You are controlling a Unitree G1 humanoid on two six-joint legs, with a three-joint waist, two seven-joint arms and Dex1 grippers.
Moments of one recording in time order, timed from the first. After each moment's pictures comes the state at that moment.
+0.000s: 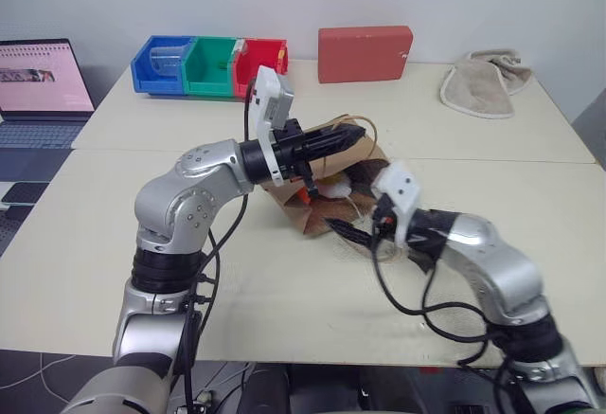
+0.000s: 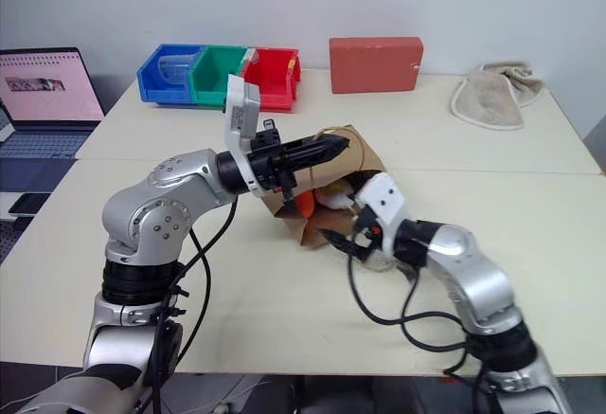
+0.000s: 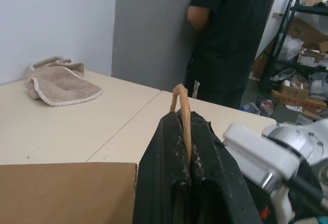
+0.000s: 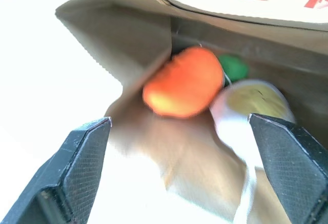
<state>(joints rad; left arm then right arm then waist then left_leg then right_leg) -0.75 0.39 0.00 -0.18 -0.70 0.75 -0.80 -0.37 -0.51 0.15 -0.48 0.34 0.78 0.68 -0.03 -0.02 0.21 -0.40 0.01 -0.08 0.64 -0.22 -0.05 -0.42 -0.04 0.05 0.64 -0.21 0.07</state>
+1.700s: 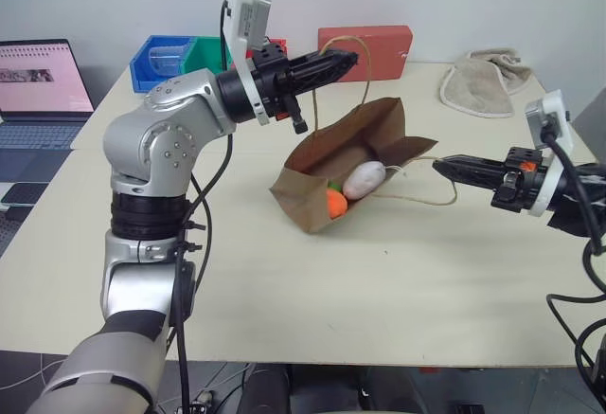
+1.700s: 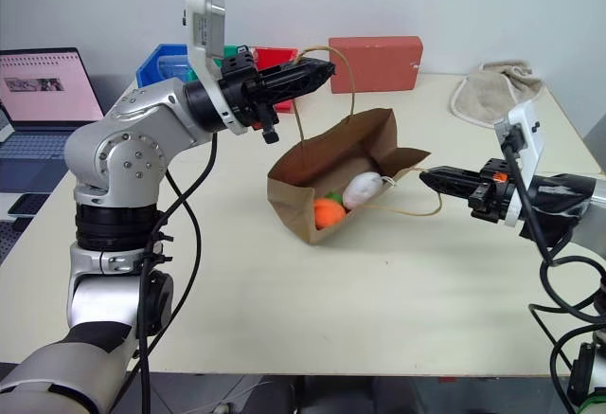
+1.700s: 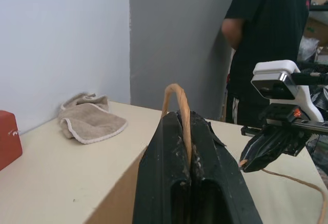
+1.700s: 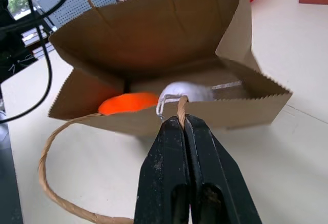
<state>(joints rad) -1.03 0.44 0.05 0.06 -0.68 0.73 -0.84 -0.55 -0.84 -0.40 -0.38 0.98 1.29 0.69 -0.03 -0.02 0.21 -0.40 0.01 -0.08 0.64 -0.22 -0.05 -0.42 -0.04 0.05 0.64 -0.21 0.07</state>
